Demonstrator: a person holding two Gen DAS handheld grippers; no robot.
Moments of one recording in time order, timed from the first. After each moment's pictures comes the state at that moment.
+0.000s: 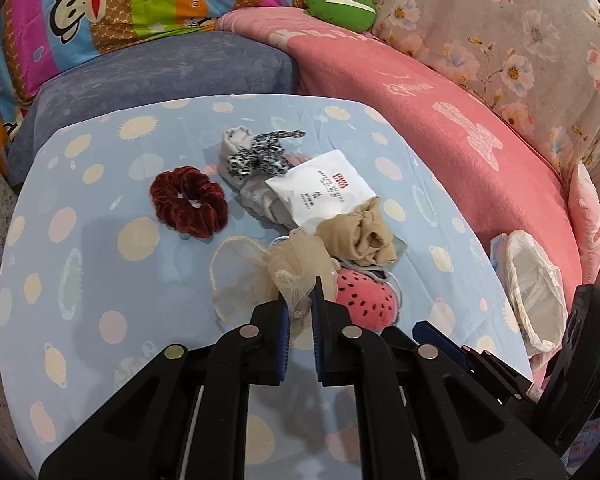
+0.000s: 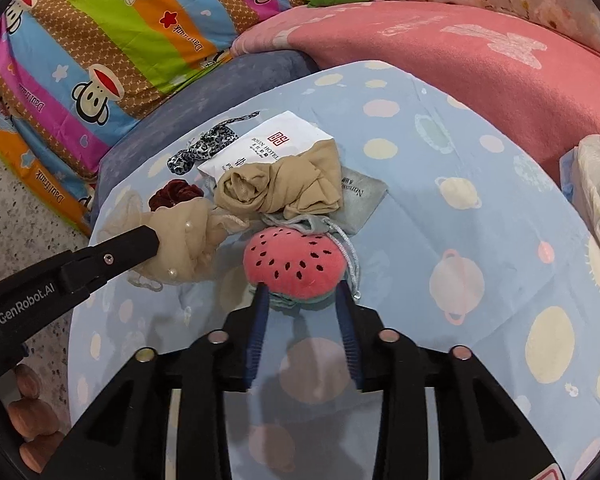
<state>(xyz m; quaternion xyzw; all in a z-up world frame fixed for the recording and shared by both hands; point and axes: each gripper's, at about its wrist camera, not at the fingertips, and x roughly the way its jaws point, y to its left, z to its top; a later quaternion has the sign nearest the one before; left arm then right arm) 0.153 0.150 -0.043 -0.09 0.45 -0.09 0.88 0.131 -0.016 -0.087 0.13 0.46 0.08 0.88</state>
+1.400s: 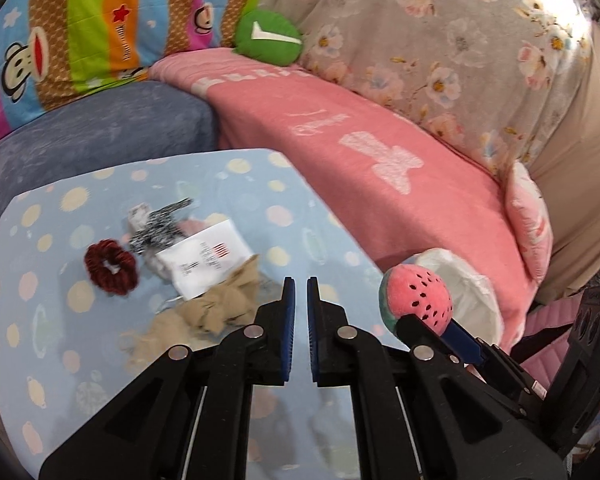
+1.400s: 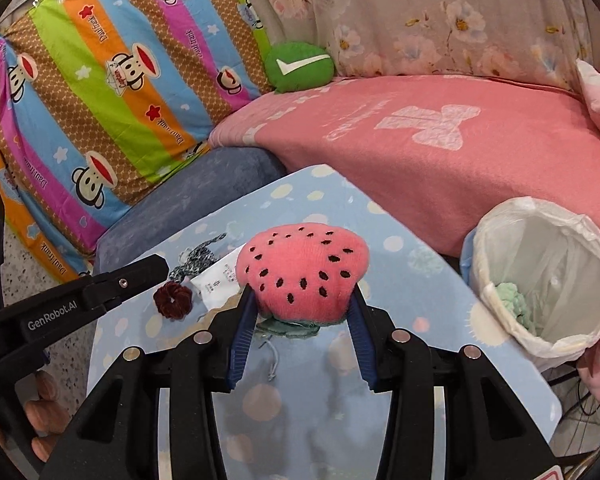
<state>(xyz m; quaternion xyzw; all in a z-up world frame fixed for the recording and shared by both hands) 0.133 0.067 0.050 -0.09 0.39 -0.20 0.90 0.084 -0.109 0.022 0.16 0.34 0.01 0.93</state>
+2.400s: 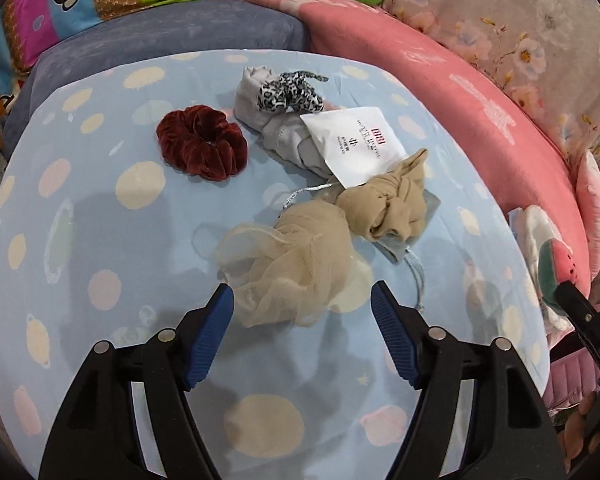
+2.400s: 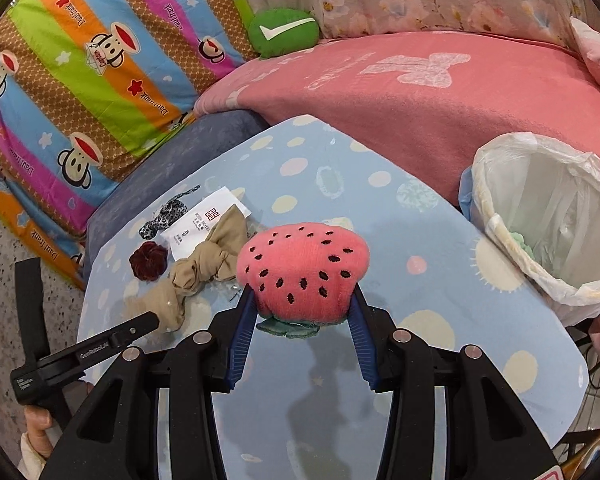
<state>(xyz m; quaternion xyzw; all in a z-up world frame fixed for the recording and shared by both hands) 0.151 0.159 -0.091 -0.10 0.49 -0.09 0.86 0.084 -0.108 -0.048 0.18 0.39 0.01 0.90</state>
